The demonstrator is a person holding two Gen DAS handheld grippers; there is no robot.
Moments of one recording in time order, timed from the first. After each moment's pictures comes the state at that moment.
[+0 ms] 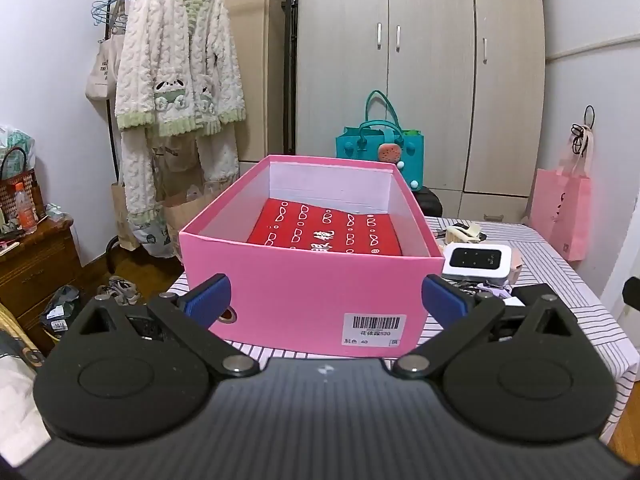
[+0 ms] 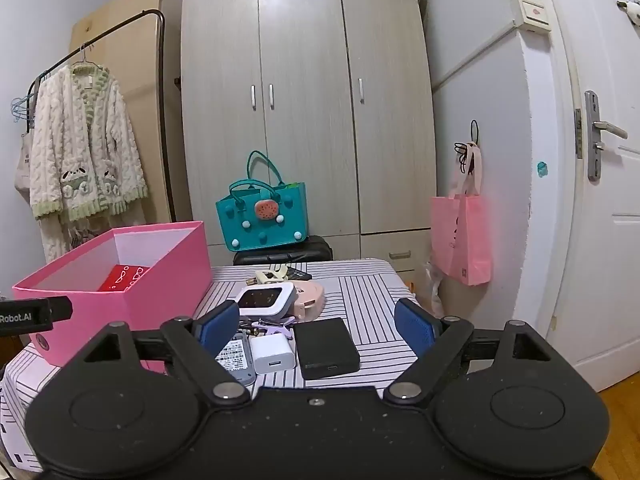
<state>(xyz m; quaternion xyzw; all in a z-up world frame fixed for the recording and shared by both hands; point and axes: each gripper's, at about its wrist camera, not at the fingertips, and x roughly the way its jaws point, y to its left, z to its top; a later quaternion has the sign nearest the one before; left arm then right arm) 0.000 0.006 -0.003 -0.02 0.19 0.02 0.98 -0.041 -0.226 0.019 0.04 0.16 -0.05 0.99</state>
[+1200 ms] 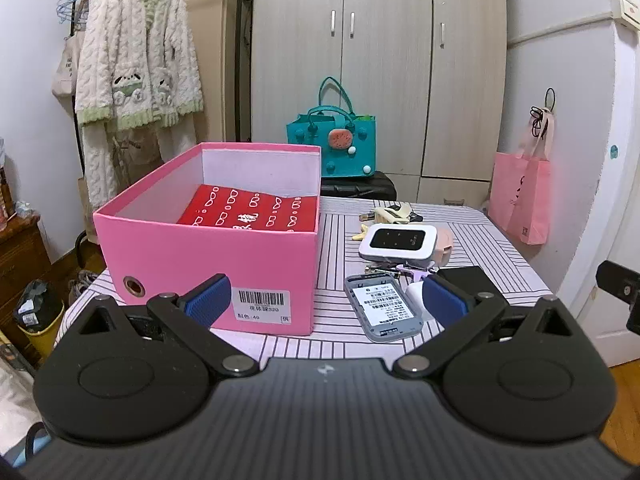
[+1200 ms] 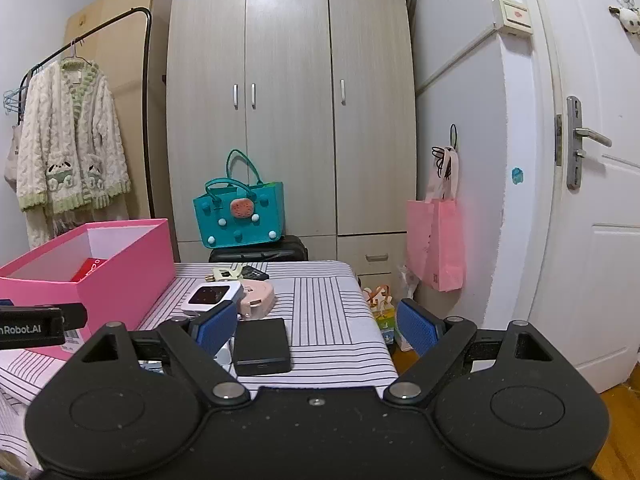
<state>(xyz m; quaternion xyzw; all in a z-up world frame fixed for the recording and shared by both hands) -0.010 -0.070 -0.005 -0.02 0.21 -0.02 0.98 -0.053 -0.272 0.026 0.02 0.16 -0.07 0.98</state>
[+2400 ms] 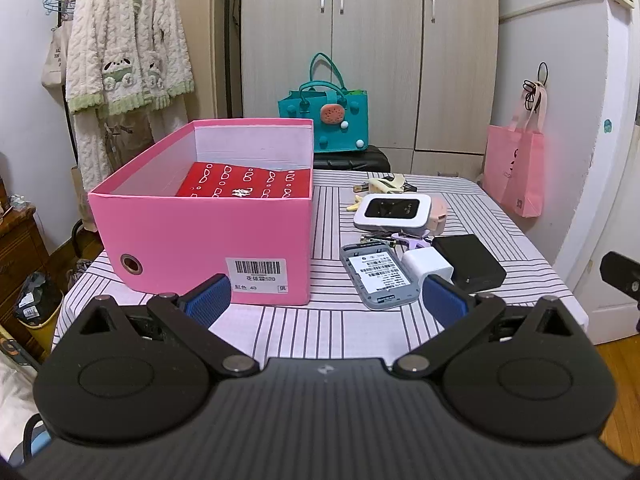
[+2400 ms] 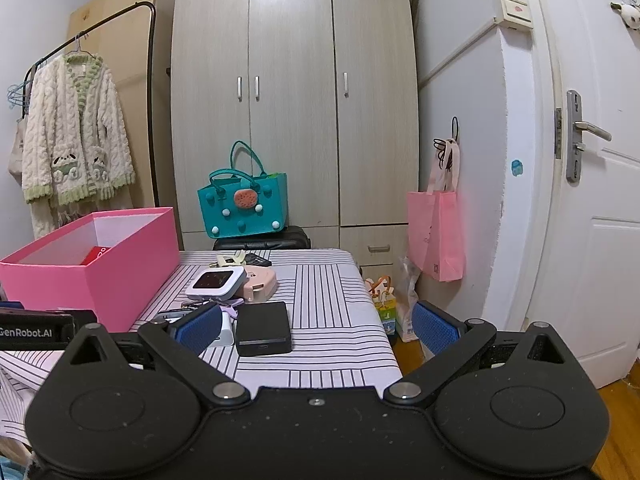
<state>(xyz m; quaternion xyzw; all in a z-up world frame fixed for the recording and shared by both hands) -0.017 -0.070 -0.013 -0.01 0.24 -0.03 0.97 -0.066 -0.275 0.021 0.02 0.17 -0.06 0.98</state>
